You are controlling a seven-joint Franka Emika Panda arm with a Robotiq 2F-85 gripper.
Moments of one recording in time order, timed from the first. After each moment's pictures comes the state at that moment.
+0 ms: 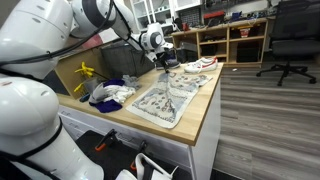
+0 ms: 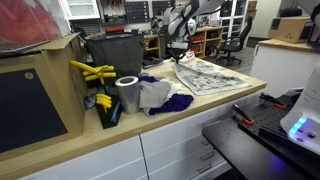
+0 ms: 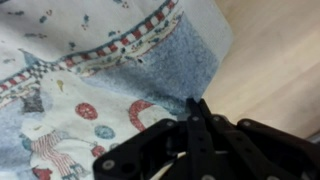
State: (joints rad) arm 0.14 0.88 -0.10 -1.33 0.08 2.37 0.74
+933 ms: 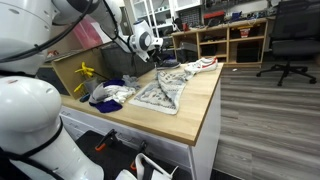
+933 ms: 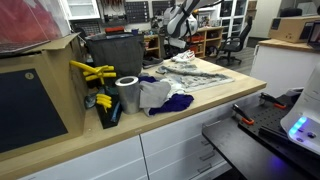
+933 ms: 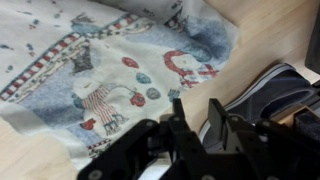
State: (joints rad) arm 0.21 0.69 -0.10 -1.64 0.08 2.79 0.70
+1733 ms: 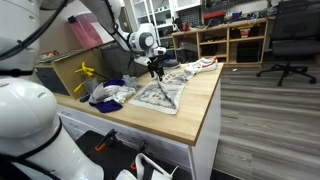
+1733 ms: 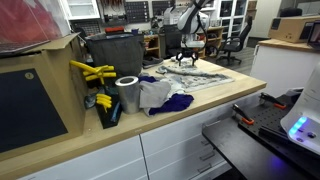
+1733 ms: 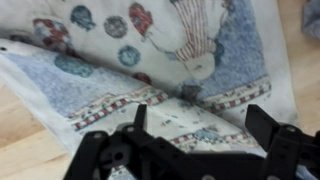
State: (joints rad) arm 0.09 0.53 -0.03 -1.87 0.11 2.43 0.38
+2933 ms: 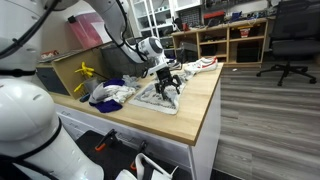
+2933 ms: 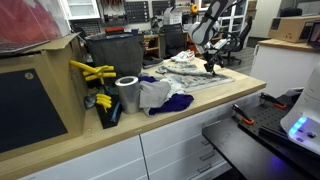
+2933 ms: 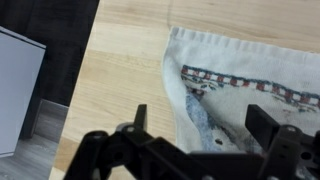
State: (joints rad) arm 0.04 0.56 -0.08 -1.95 -0.42 2.06 0.09
